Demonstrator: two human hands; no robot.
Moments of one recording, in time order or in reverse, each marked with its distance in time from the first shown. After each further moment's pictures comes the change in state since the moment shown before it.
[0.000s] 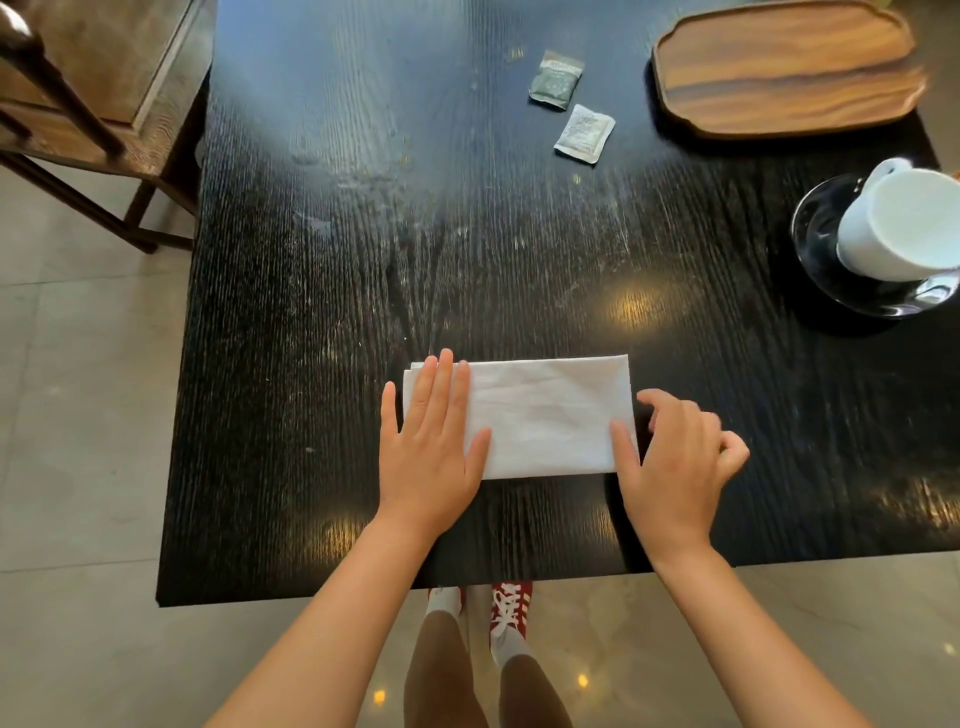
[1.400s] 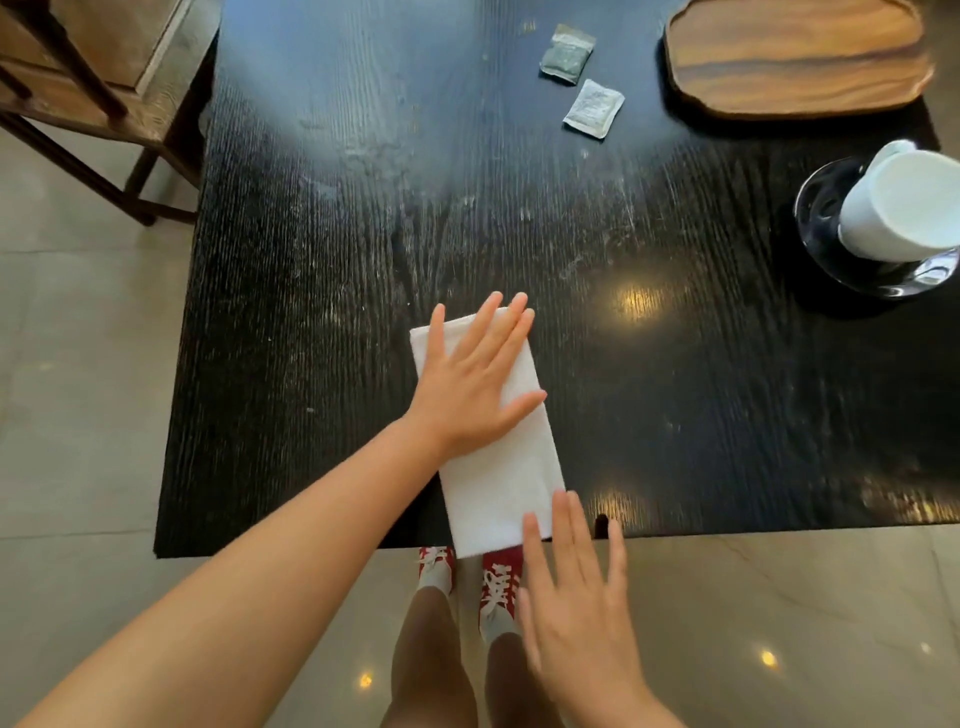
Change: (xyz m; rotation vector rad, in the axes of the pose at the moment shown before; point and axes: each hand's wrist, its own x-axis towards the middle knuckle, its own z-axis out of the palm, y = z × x) left_hand 0.038 0.015 -0.007 -0.035 -0.008 0.288; right_hand -0.144 -0.024 -0.014 -0.216 -0.465 -0.460
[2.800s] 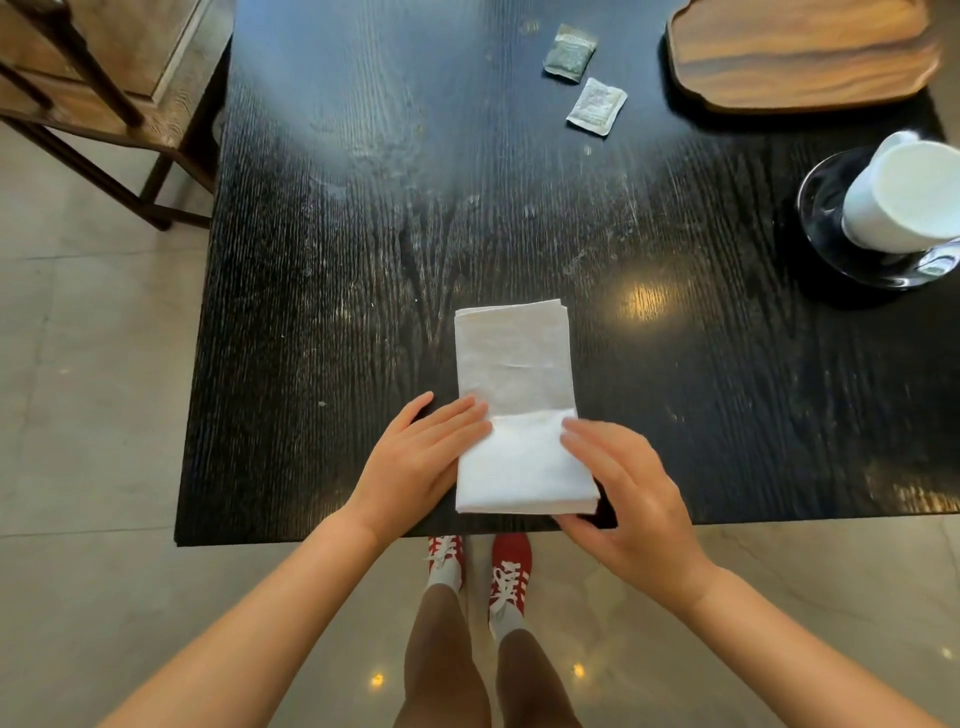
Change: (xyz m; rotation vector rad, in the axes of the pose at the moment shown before) left_hand -0.093 -0.017 0.004 -0.261 0.186 0.154; right_hand 0.060 0.065 -0.043 0.510 0.368 -0.280
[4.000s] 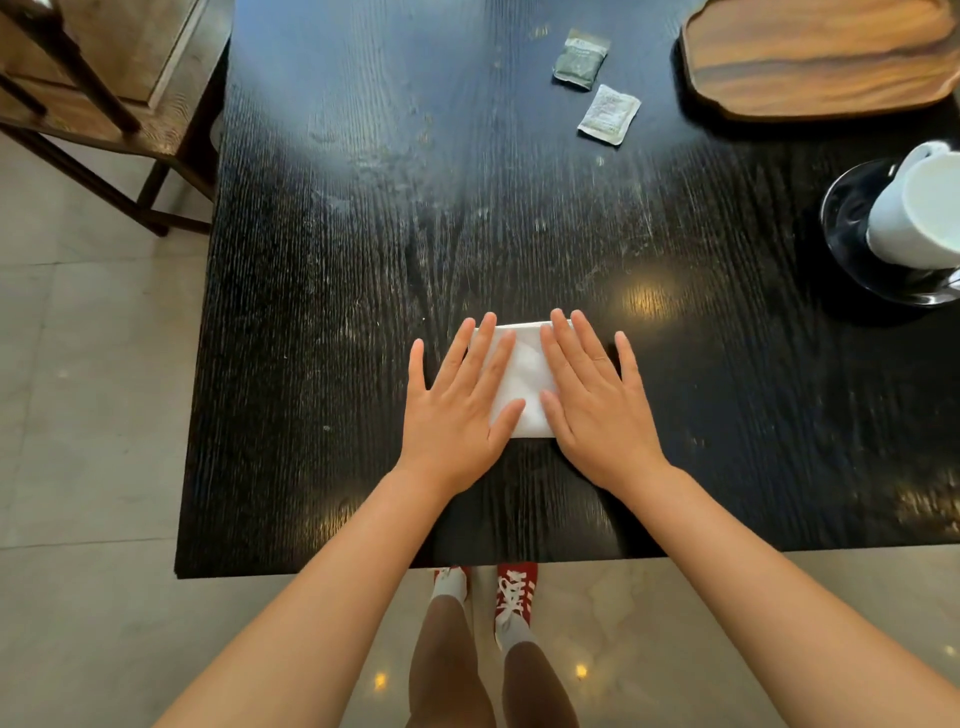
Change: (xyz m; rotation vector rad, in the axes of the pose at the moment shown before) left_hand 0.065 -0.005 0.016 0.254 -0.092 -0.312; right_hand 0.087 0.036 0.038 -0.420 -0.245 0.201
